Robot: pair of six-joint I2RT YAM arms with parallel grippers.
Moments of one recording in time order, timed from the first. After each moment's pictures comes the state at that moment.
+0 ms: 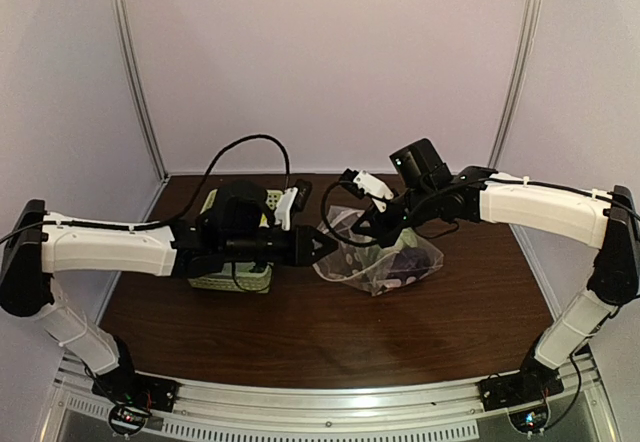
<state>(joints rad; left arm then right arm) -0.98 1.49 0.96 0.12 0.19 -0.64 0.75 1.59 1.28 -0.43 -0.26 -0.18</state>
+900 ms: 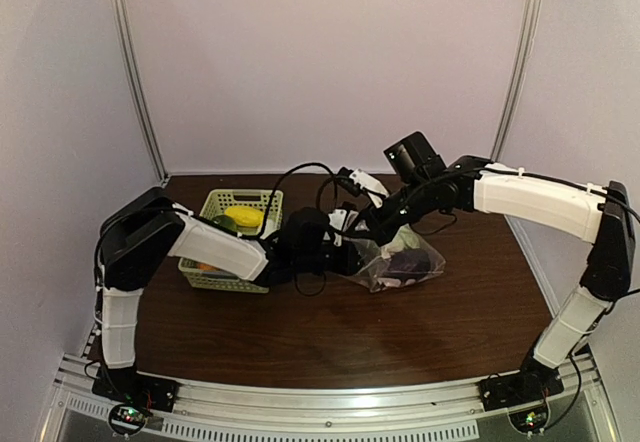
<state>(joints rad) -0.97 2.07 1.20 0.48 0.11 -0.54 0.75 1.63 1.39 -0.55 -0.38 -0.10</state>
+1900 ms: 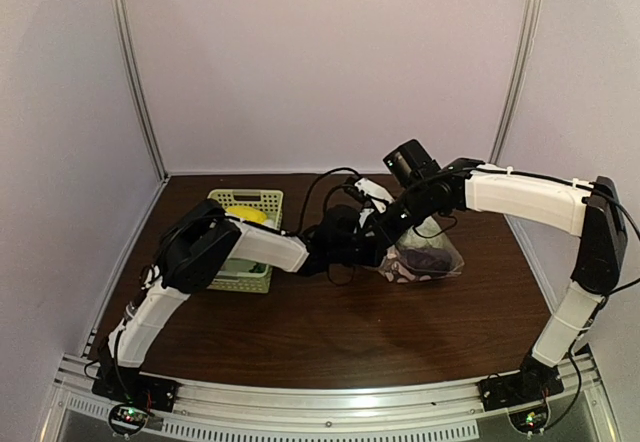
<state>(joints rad) -0.94 2.48 1.70 0.39 0.23 -0.59 0.71 1.70 1.38 -0.61 -0.31 -0.08</state>
